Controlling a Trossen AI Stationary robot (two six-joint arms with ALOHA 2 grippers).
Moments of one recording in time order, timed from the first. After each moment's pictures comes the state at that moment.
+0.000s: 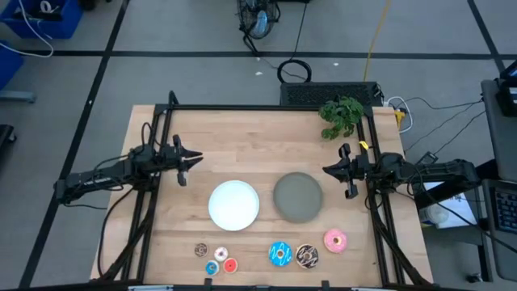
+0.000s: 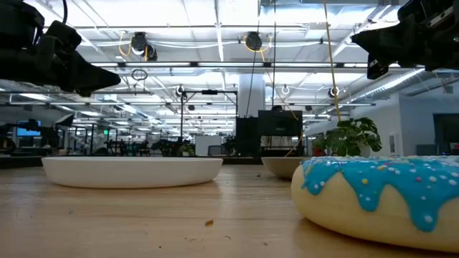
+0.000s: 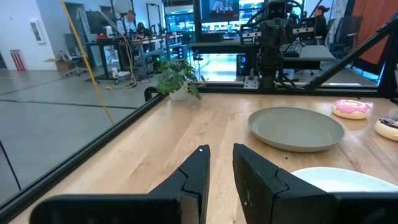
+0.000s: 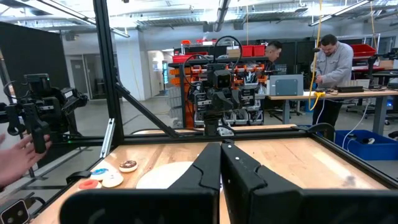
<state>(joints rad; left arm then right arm) 0.27 0.08 0.01 0.03 0.06 0.05 0.01 0.22 0.02 0.38 -0.03 0.07</state>
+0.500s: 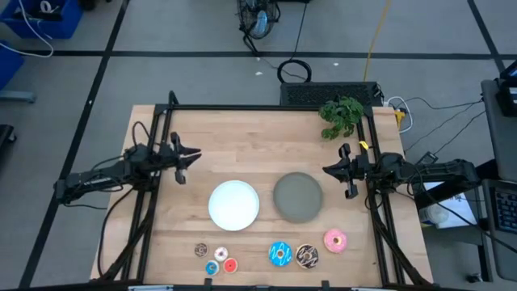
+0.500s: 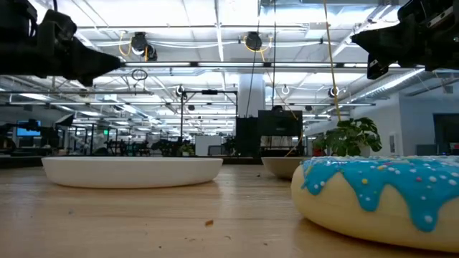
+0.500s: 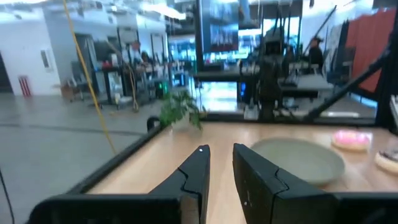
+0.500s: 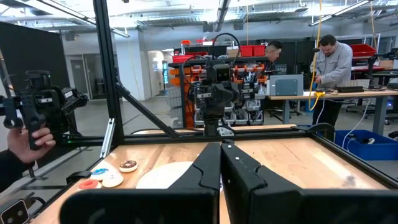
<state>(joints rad) 0.27 0.08 0.01 0.18 0.06 0.04 0.01 0.22 0.02 0.38 -0.03 0.07</state>
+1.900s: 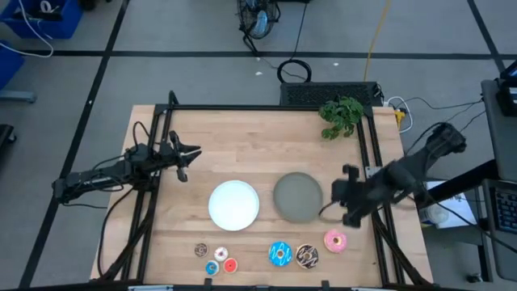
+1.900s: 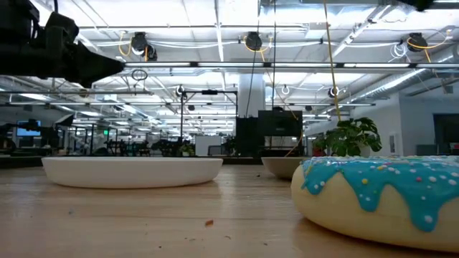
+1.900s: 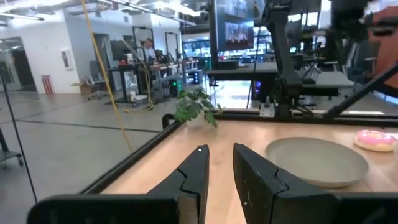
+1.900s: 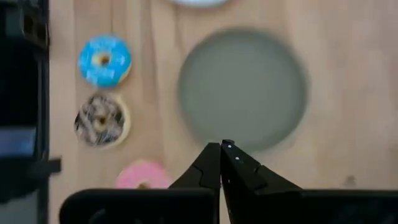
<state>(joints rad) 0.27 0.11 0.01 0.19 -0.01 0.06 0.60 1.22 1.23 -1.19 0.25 0.70</state>
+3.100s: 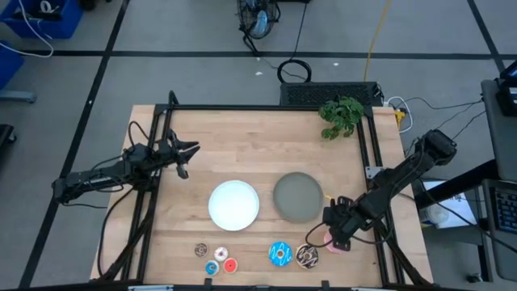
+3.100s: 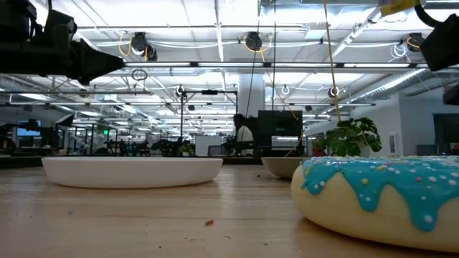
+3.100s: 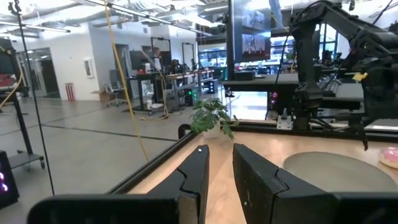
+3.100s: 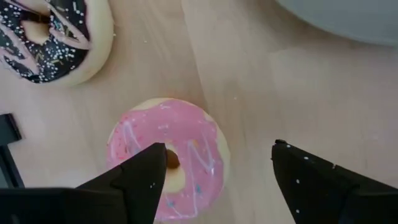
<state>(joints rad) 0.27 0.11 0.01 0.24 -0.08 0.07 0.72 1.38 0.74 -0.67 -0.01 0.99</state>
